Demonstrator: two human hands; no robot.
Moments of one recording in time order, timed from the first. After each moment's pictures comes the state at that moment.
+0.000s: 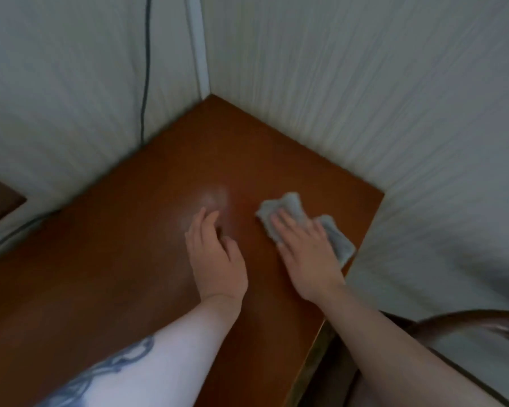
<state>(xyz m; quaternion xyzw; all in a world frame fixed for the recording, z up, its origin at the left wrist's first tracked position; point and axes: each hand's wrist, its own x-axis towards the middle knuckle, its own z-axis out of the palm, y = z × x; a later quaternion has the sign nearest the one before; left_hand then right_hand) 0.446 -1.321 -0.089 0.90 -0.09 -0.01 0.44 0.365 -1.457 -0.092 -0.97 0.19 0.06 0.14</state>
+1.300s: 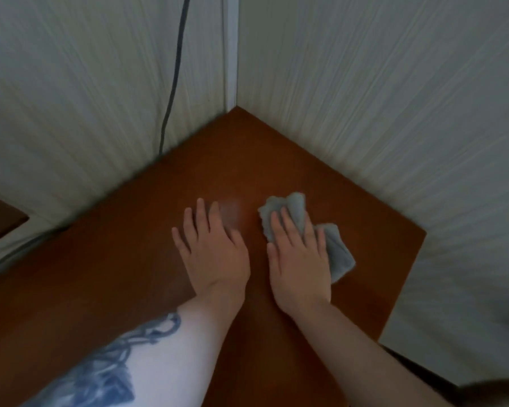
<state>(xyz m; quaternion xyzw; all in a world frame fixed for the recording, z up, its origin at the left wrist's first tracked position) 0.524 -1.337 -0.103 0.98 -0.07 -0.04 0.19 0.445 -1.431 -0.101 -0.97 0.24 0.01 0.08</state>
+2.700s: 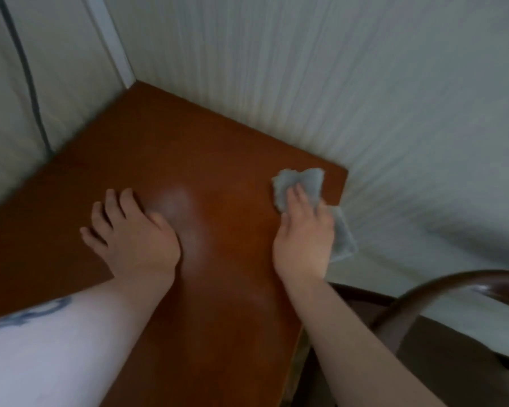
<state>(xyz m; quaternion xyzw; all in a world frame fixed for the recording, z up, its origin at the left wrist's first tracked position) 0.522 -1.340 -0.108 0.98 -0.09 -0.01 0.18 0.374 -1.477 -0.108 -0.86 0.48 -0.15 0.10</state>
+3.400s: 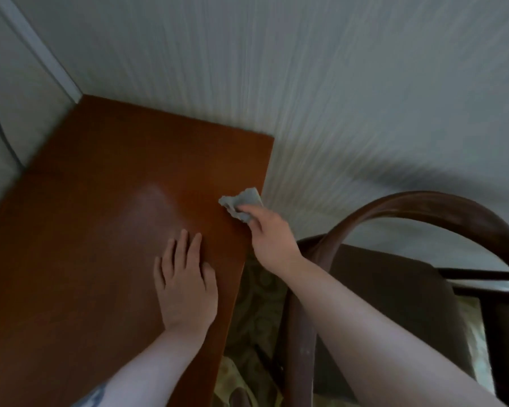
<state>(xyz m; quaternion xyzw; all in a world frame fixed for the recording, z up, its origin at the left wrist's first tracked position) 0.354 -1.297 -0.100 0.92 -0.36 -0.09 0.13 0.274 -1.446 -0.056 -0.79 0.43 -0.07 0.44</state>
